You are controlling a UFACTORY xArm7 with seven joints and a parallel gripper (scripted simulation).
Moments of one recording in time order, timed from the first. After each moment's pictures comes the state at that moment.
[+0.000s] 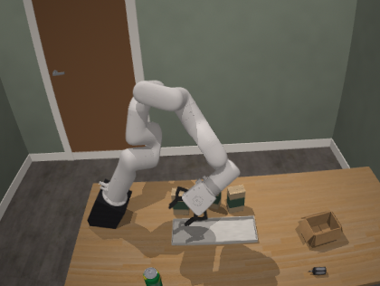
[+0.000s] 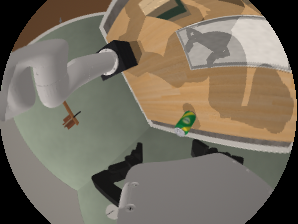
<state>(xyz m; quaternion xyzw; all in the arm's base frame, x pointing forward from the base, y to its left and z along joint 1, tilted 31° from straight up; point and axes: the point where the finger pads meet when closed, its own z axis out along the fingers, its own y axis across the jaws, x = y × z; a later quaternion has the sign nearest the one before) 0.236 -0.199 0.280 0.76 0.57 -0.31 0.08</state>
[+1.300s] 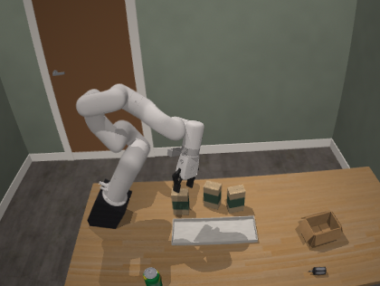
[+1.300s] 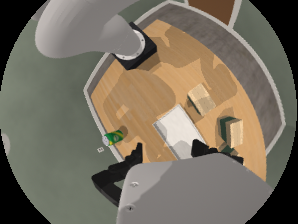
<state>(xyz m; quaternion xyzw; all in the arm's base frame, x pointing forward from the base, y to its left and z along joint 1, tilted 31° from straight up) 0.241 -0.030 0.265 0.32 0.92 -0.13 0.21</state>
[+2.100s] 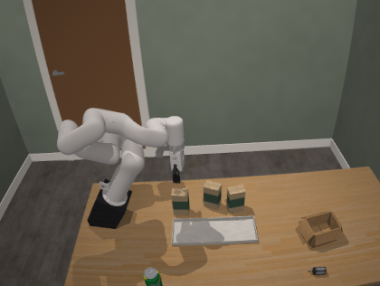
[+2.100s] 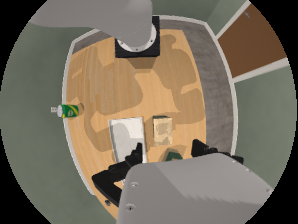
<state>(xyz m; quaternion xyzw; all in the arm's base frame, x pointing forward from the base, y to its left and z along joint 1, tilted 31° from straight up) 0.218 0.068 0.234 0.01 0.97 -0.01 0.26</state>
